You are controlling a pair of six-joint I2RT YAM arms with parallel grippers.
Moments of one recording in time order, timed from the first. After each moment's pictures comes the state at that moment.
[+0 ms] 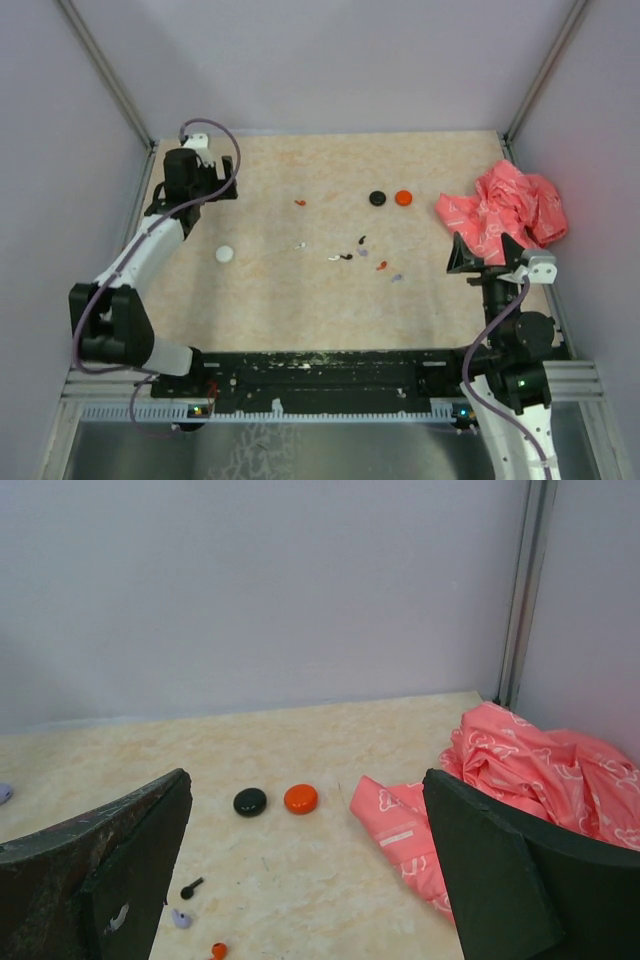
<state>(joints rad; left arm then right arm) -0.13 1.38 1.05 -0.09 -0.09 -0.07 0.20 0.04 0.50 -0.16 0.19 0.06</state>
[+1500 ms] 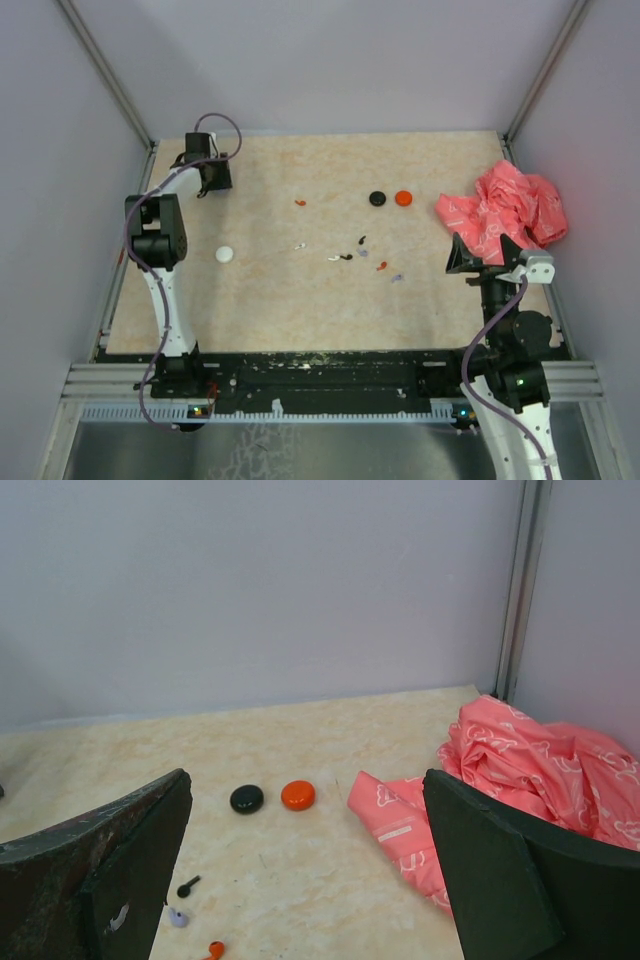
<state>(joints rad) 0.00 2.26 1.73 -0.26 -0.05 -0.10 0.21 0.04 0.48 -0.15 0.21 0.06</state>
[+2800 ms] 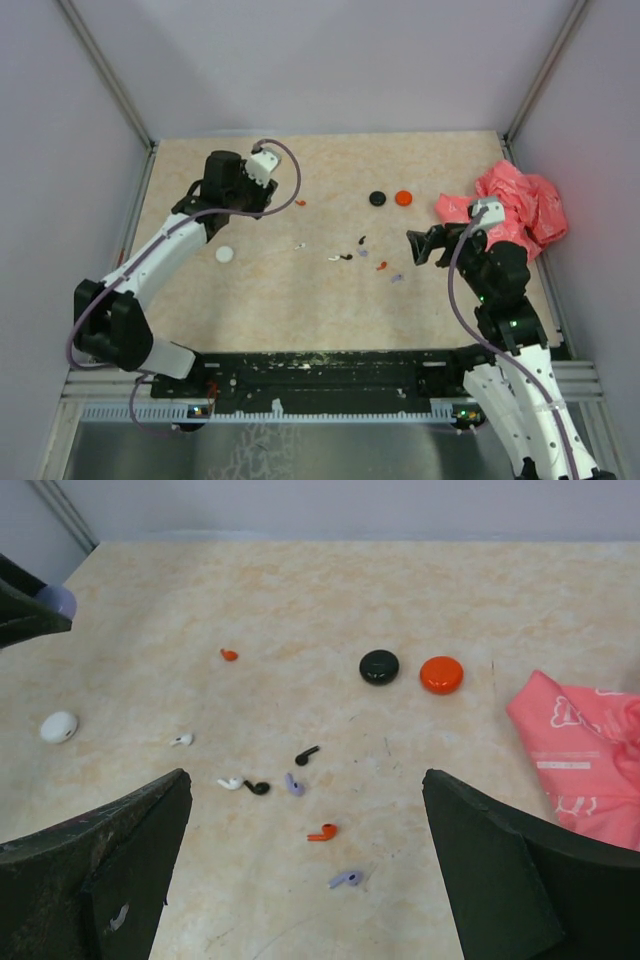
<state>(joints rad) -0.38 1.48 1.19 -0.28 0.02 0.32 0.22 0.47 0.64 -0.26 -0.14 0.18</state>
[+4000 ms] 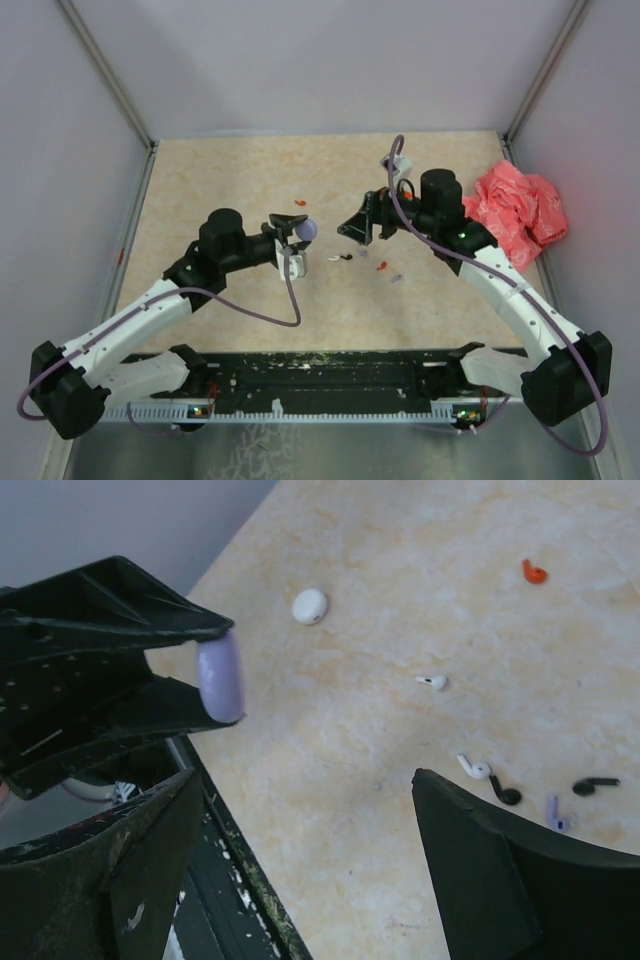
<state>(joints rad) -0.70 1.02 0.79 0.02 0.44 1.01 0.43 1.13 1.00 -0.23 -0.59 0.32</state>
